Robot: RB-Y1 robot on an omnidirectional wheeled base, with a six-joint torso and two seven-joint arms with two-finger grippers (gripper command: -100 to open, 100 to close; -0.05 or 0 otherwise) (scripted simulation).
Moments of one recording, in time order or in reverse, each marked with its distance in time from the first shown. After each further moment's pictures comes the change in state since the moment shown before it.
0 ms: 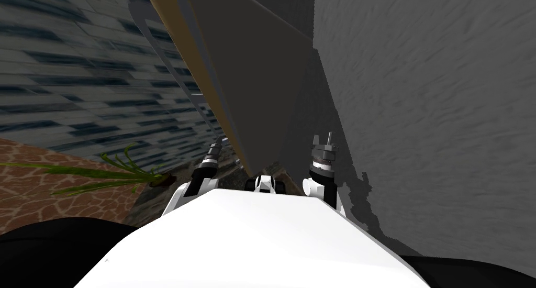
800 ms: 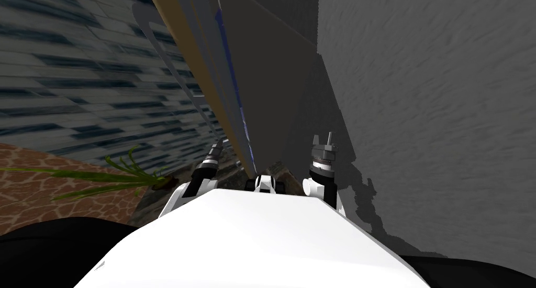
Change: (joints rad) left arm 0.017 0.046 -0.020 -0.012 0.016 0.023 0.008; right arm 0.000 -0.001 -0.001 0.000 0.000 0.000 0.000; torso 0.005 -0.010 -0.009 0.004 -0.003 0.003
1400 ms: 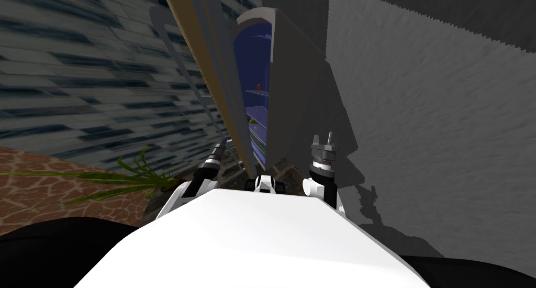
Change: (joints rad) left arm 0.004 0.083 -0.047 -0.006 0.026 -0.012 0.018; right arm 0.000 0.000 0.000 0.000 0.000 0.000 0.000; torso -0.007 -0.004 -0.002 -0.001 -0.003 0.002
